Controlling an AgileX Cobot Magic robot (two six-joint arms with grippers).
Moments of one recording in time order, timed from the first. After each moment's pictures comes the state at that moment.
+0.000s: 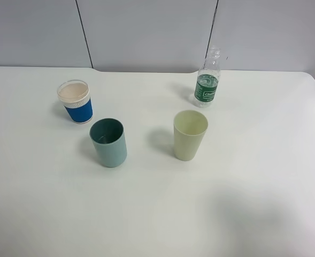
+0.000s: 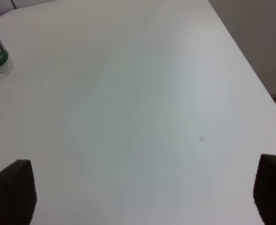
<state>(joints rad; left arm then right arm) -0.13 0.00 -0.52 -0.06 1.07 0.04 -0.04 0.00 -0.50 -0.13 1.07 0.17</state>
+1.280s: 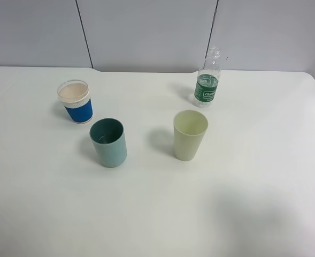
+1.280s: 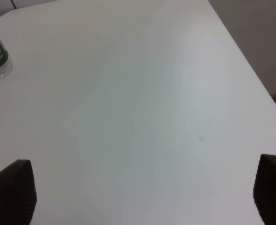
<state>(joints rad) -0.01 0.00 -0.50 -0.06 1.06 0.03 -0.04 0.00 -0.50 -0.13 1.07 0.17</state>
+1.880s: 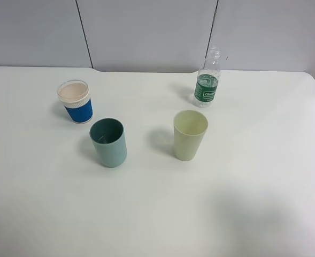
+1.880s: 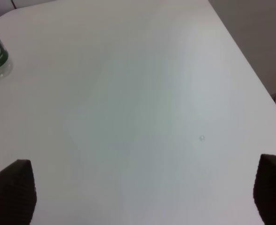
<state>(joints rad) 0.02 0.00 -0.50 -0.06 1.06 0.02 -0.04 0.00 -0.50 -0.13 1.07 0.17</state>
